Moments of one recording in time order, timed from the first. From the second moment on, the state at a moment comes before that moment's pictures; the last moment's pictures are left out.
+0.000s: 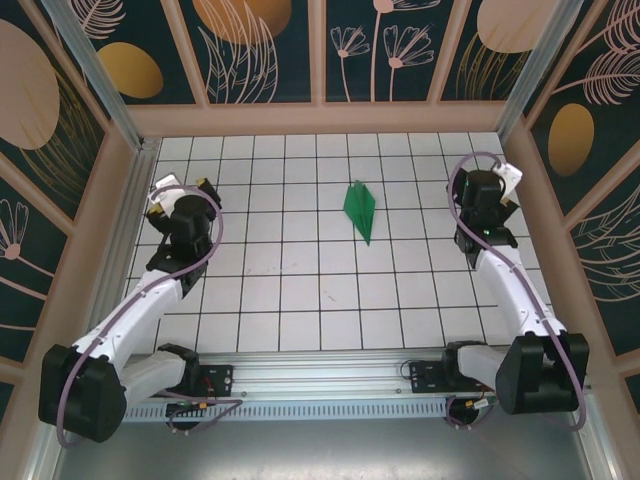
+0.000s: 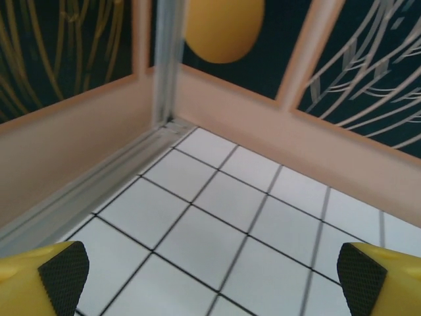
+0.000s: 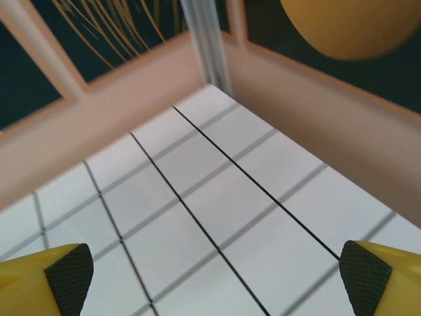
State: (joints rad) left arm -0.30 1.08 0.66 0.11 -0.74 -0.43; right arm 0.05 1.14 0.80 -0.11 0.48 0.45
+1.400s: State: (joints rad) left arm -0.07 1.54 0.17 1.30 -0.31 -0.08; right arm 0.02 1.50 0.20 1.08 0.20 0.13
